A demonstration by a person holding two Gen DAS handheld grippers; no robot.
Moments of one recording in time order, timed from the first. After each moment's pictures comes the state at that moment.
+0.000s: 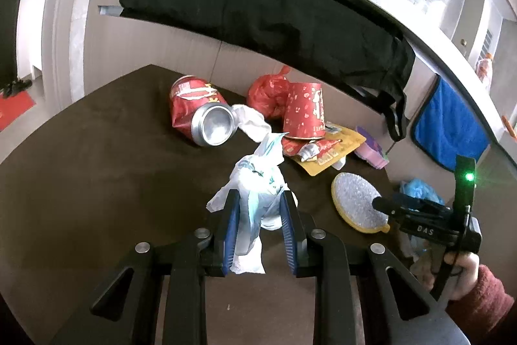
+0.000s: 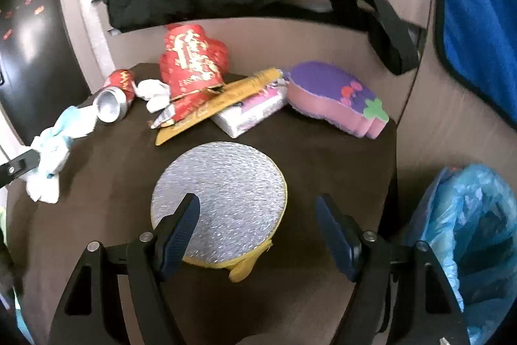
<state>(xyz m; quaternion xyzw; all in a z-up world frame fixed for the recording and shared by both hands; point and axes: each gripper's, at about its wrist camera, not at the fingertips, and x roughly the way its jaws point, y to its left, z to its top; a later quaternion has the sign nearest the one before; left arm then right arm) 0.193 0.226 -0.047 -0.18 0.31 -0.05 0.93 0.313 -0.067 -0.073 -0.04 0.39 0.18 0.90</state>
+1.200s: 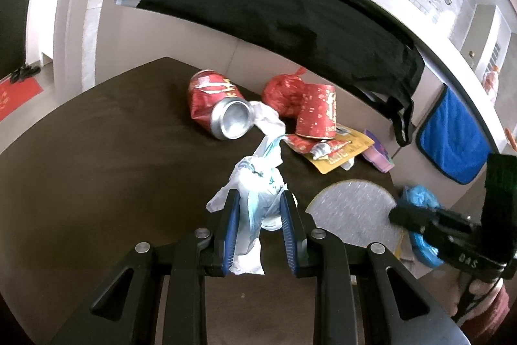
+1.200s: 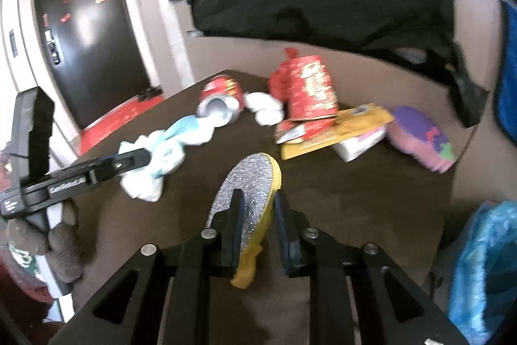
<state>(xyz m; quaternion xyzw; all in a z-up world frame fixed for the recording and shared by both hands) 0.182 0.241 -0.052 -0.21 0.32 -0.03 0.92 0.243 0.003 -0.029 -0.05 0.37 0.34 0.87</state>
